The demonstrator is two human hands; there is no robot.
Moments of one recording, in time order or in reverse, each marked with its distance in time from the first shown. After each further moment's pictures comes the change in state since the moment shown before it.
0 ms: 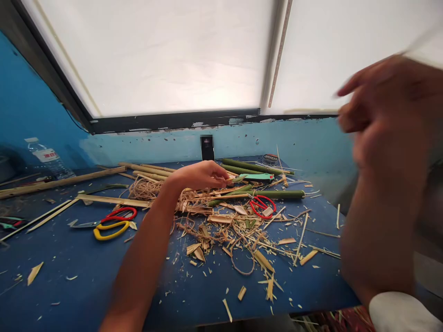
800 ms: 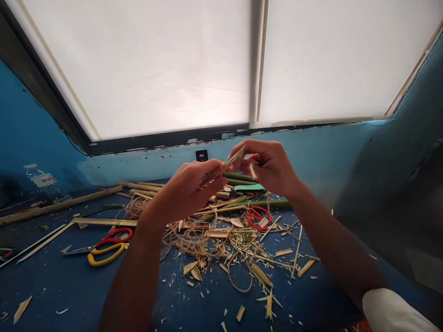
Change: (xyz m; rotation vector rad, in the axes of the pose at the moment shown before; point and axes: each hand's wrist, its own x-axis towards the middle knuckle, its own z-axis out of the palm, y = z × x) left_hand -0.049 0.082 0.002 0.209 0.581 0.232; right_hand -0.034 -0.018 0.070 0.672 -0.653 -0.079
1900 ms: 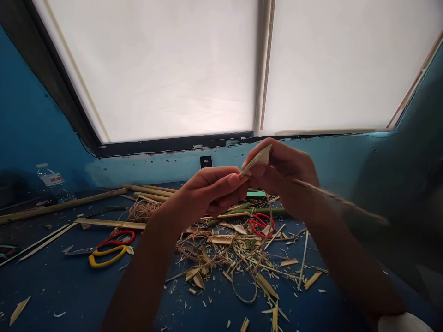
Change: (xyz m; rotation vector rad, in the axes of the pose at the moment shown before) left_hand -0.007 0.014 0.007 -1.144 -0.252 -0.068; right_hand -0.011 -0.048 0.022 0.223 0.087 -0.009
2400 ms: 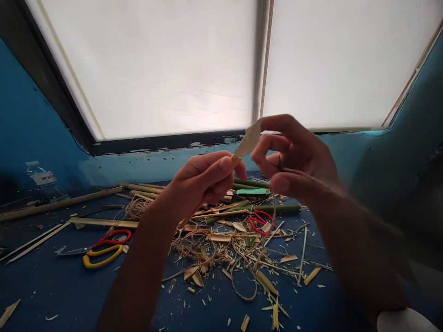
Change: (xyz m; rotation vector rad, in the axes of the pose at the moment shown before) left_hand -0.001 0.002 -0.005 0.073 0.078 0.129; right_hand 0.002 -0.017 -0.013 -0.078 -0.058 0.074
